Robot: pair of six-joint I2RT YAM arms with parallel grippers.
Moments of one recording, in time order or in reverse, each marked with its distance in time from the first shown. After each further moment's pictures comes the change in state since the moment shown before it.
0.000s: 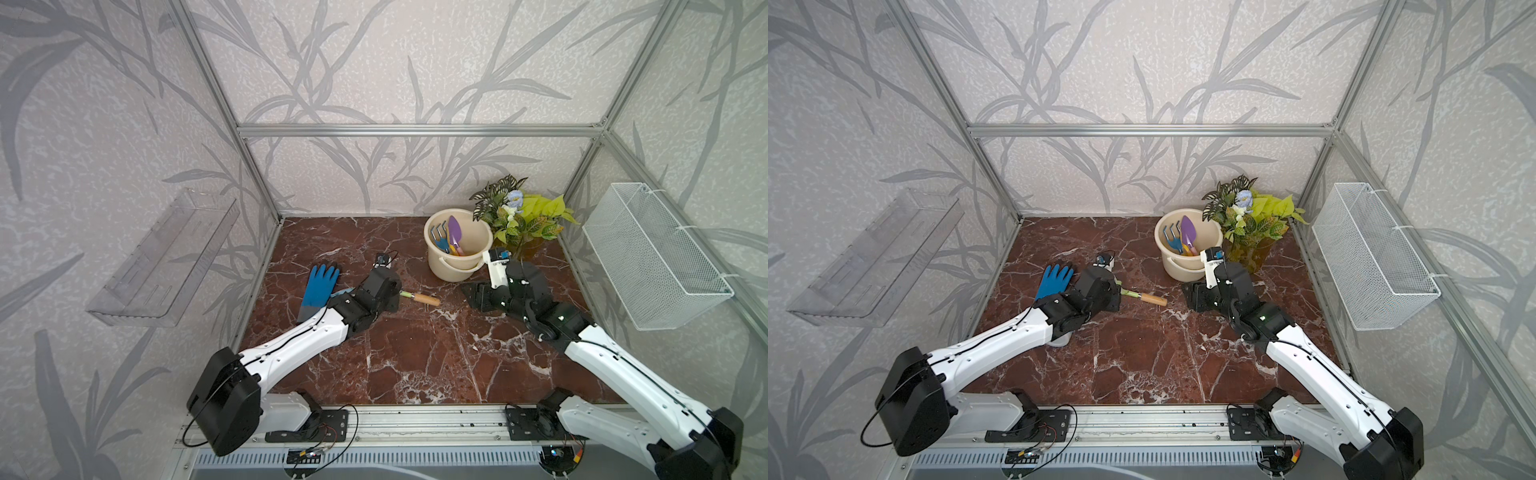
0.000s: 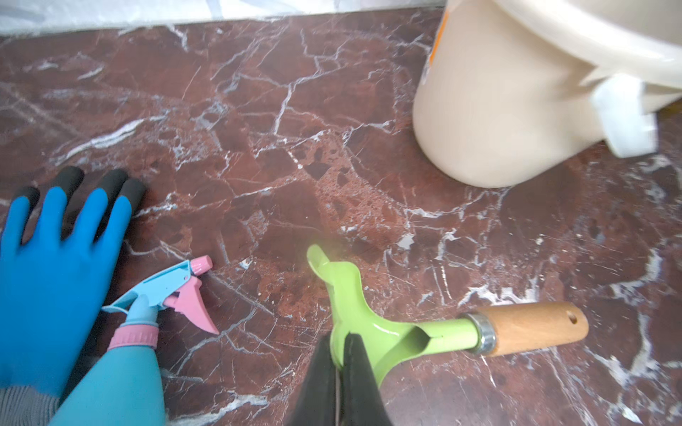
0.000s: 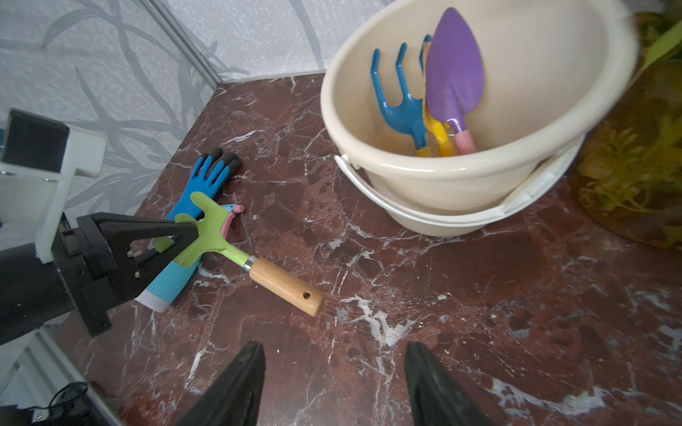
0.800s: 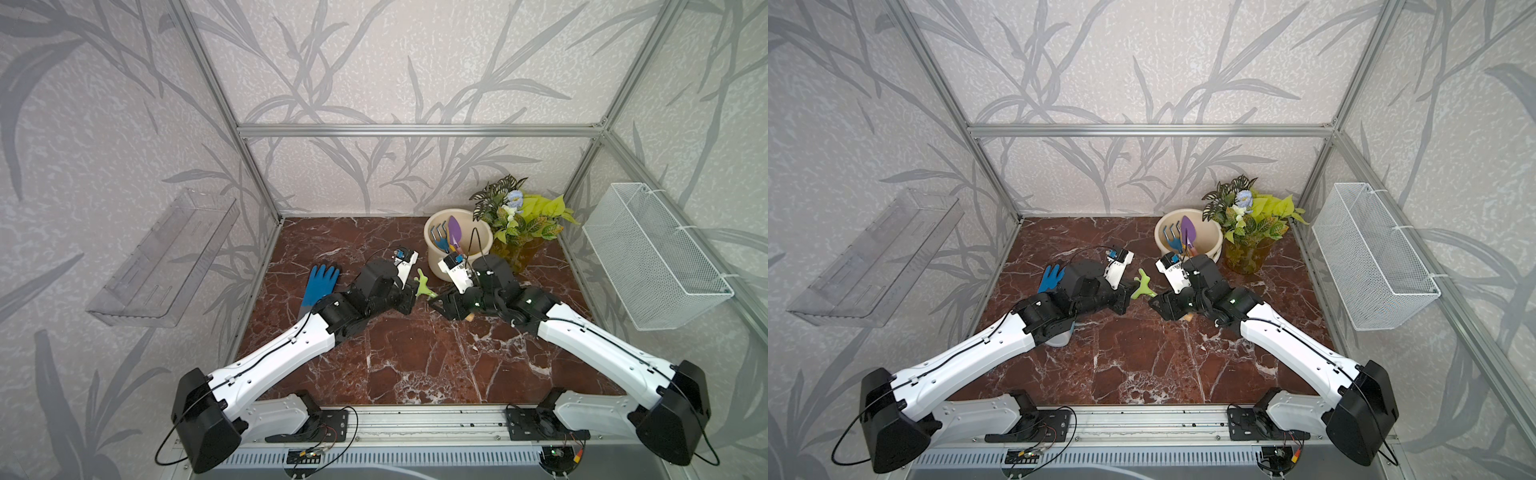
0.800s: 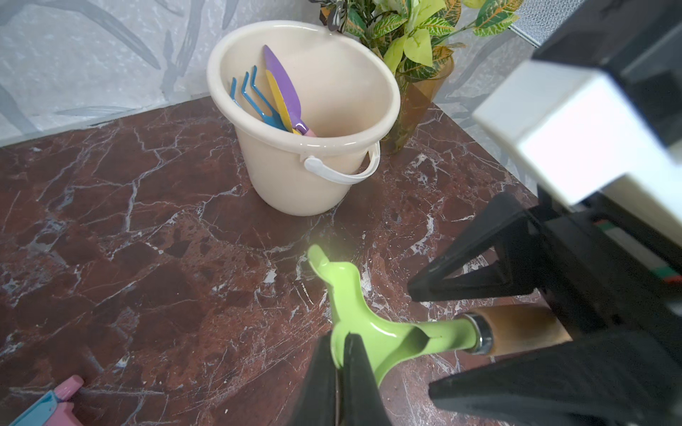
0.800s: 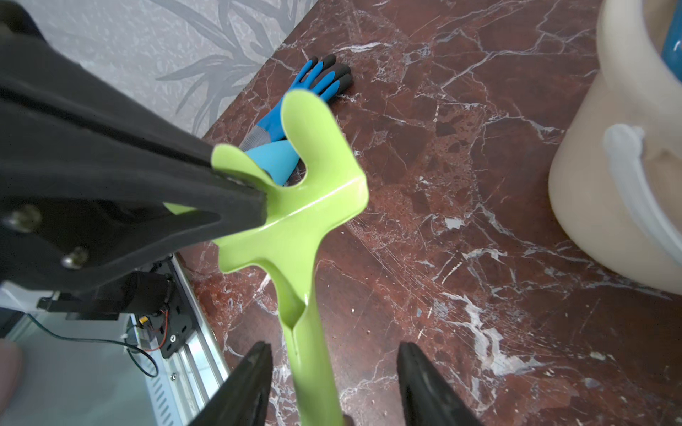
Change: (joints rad) left arm -0.080 -0.078 0.134 0.005 0.304 0.148; right arm 0.127 0.216 0.130 -0.034 -0.245 -0.163
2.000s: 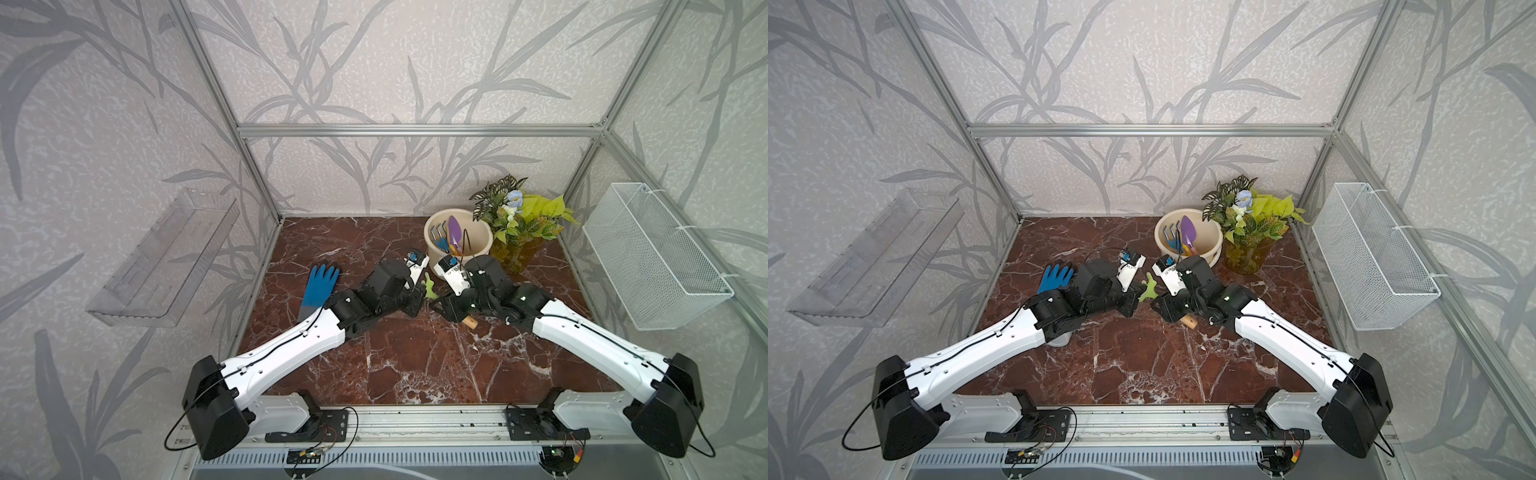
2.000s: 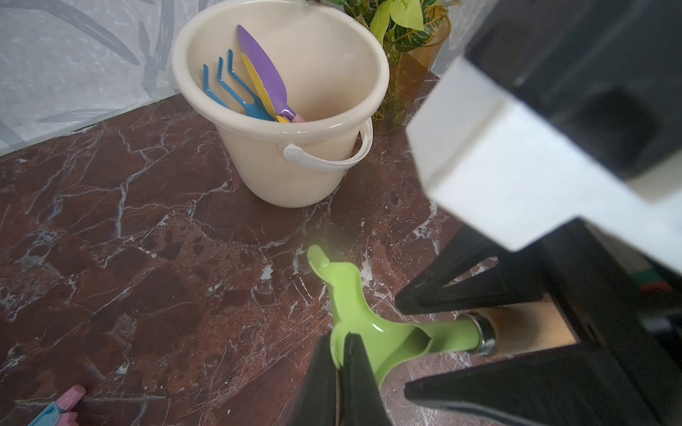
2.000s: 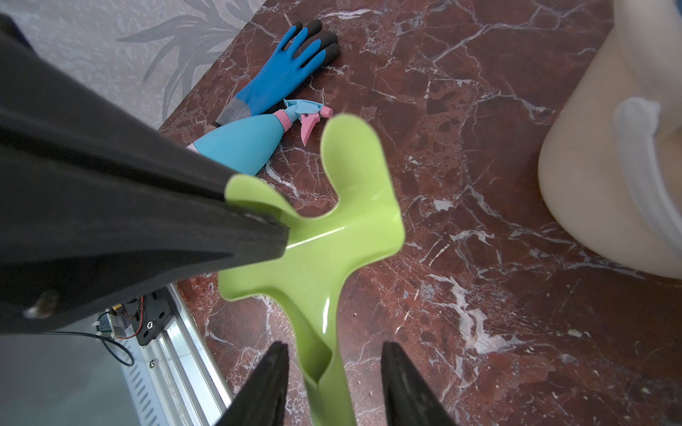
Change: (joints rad) left arm -0.053 0.071 0.046 -0.040 -0.037 0.043; right arm 0.029 0.035 0.040 -0.074 0.068 -0.026
